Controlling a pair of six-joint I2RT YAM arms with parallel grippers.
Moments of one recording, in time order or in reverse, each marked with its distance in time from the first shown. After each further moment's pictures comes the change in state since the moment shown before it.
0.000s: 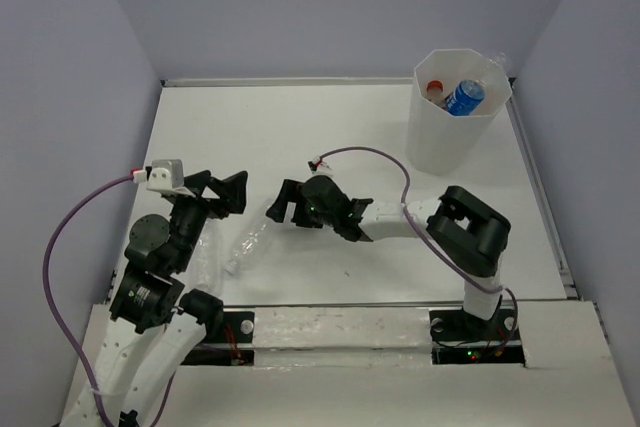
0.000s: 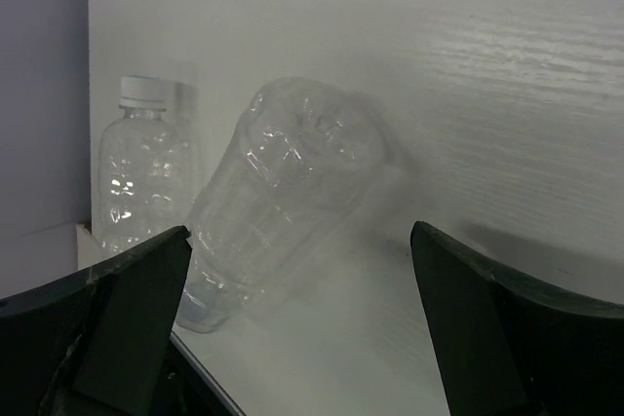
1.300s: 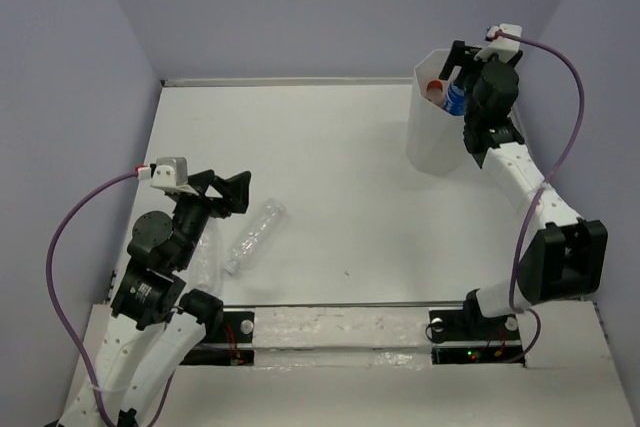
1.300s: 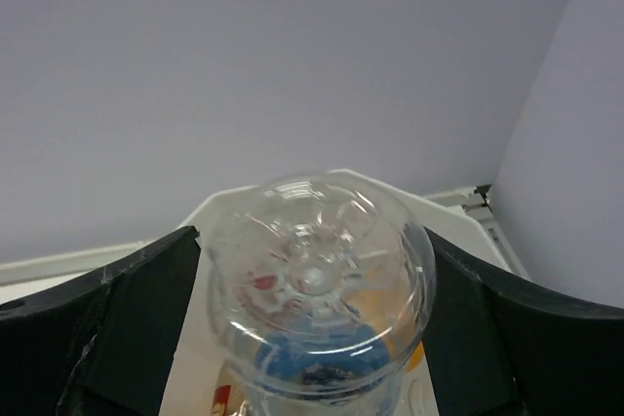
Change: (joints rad) left arm -0.008 0.015 0.000 0.003 0.016 0.000; right arm -0.853 -0.352 0.211 0.055 0.219 -0.945
